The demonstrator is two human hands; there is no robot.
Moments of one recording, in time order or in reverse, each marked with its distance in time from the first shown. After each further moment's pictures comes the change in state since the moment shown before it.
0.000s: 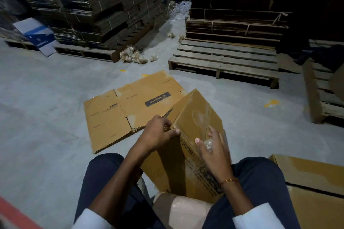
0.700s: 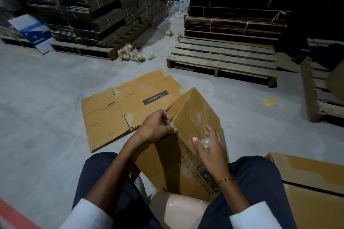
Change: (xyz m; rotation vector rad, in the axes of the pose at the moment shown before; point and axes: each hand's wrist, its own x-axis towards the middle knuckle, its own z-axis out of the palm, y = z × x) left_hand 0.006 0.003 -0.006 -0.335 -0.085 -0.035; right_hand 0.002 0.009 0.003 0.009 0.000 -0.016
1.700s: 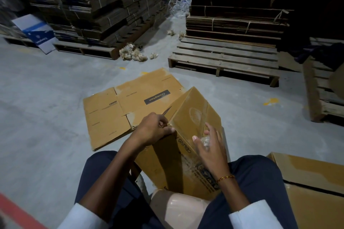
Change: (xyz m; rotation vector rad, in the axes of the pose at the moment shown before) left_hand -0.011 0.008 -0.008 0.353 0.002 0.054; right_hand 0.004 0.005 0.006 -0.019 -0.009 -0.036
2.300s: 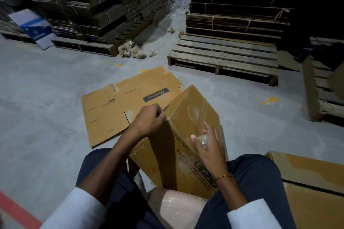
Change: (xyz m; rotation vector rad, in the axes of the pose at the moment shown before) left_hand 0.014 -0.007 -0.003 -0.010 0.128 0.023; right_hand -0.001 0.004 0.001 -0.010 -0.013 -0.030
